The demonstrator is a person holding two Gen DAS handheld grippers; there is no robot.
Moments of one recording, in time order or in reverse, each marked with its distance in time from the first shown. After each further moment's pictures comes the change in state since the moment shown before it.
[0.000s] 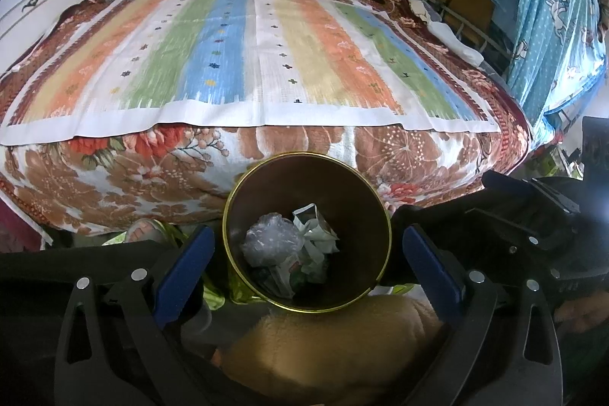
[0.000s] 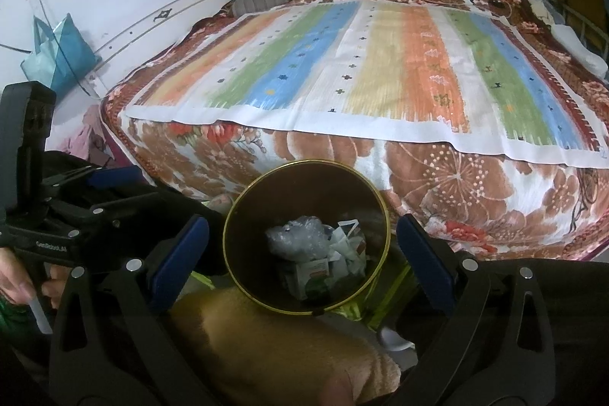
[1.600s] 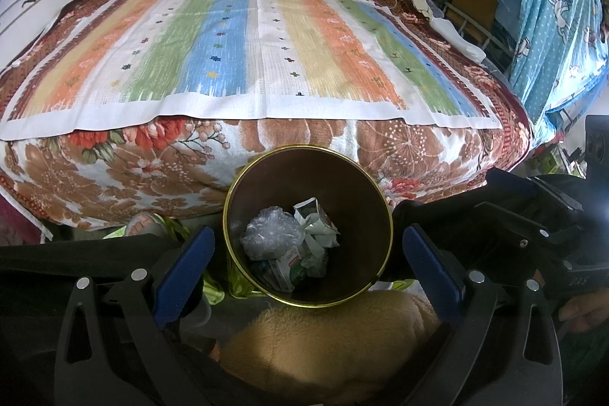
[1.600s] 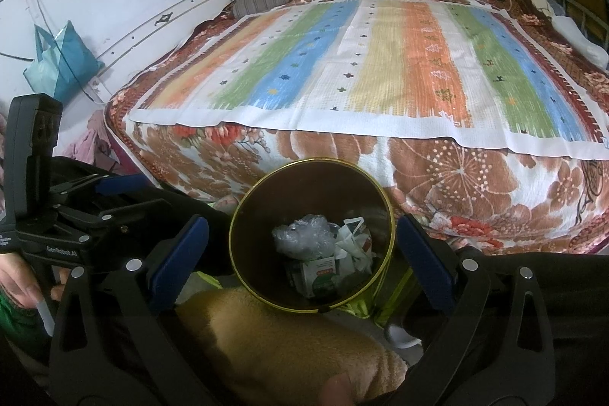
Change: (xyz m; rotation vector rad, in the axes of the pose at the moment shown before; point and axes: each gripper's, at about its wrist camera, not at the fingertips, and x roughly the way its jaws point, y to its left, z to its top) left arm 0.002 0.003 -0.003 0.005 0.012 0.003; right arm -0.002 -0.004 -0.002 0.024 -0.001 0.020
